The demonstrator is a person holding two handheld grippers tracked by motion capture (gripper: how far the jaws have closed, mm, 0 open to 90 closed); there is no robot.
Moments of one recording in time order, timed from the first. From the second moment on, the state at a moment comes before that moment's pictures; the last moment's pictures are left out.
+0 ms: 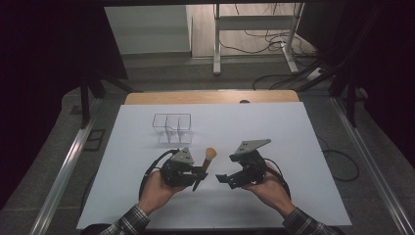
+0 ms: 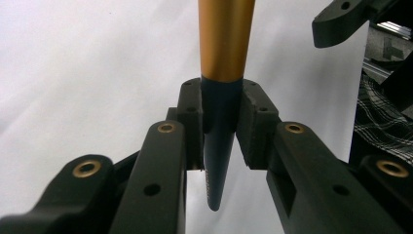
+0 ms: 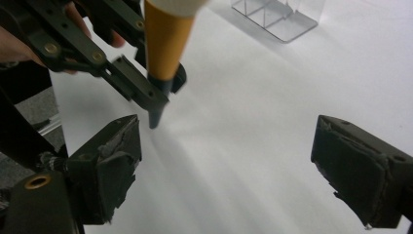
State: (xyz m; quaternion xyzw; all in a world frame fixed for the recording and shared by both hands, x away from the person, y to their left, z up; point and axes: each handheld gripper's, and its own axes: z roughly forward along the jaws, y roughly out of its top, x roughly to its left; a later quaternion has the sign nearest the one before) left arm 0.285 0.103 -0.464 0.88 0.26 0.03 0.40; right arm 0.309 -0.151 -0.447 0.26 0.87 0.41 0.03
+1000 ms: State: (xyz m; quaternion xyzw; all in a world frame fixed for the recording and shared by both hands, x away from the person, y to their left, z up) left arm 0.290 0.121 -0.460 0.87 0.28 0.04 0.40; right arm 0.304 -0.181 -0.458 0.27 0.89 0.37 0.06
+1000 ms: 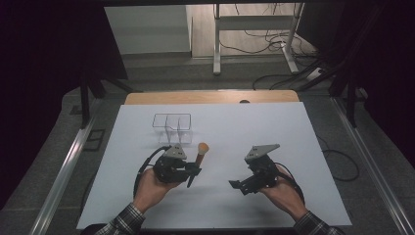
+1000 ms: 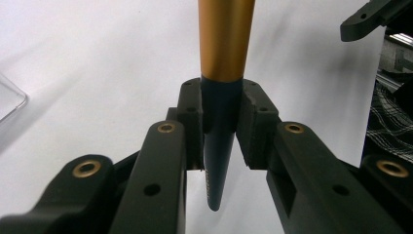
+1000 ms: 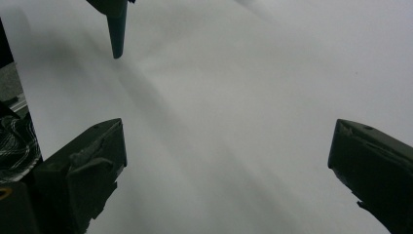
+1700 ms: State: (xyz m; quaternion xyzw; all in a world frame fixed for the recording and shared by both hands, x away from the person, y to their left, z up) left arm 0.293 0.142 -0.455 0.86 0.30 0.04 0.40; right arm 0.287 -0.202 -0.462 0.28 0.89 0.36 0.08
